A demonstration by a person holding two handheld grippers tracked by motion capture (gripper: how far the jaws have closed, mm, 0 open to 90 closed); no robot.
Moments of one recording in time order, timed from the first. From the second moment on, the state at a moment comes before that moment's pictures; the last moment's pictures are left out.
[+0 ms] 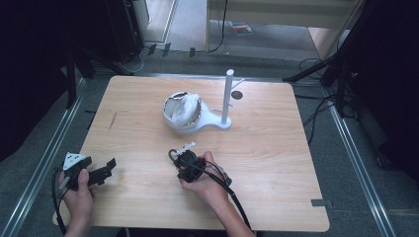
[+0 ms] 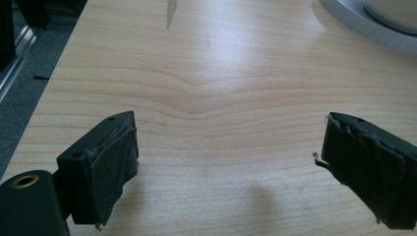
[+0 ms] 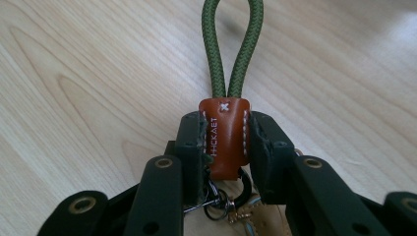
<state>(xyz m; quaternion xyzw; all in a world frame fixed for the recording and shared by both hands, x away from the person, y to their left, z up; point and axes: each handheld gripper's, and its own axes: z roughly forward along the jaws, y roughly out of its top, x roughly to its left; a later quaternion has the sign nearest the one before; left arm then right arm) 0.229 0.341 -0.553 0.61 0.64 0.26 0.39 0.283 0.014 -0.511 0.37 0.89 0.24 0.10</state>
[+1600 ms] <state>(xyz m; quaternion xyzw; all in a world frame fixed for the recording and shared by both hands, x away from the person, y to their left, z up) 0.230 0.341 -0.553 0.61 0.64 0.26 0.40 0.275 -0.024 -0.453 0.40 0.82 0.39 0.15</state>
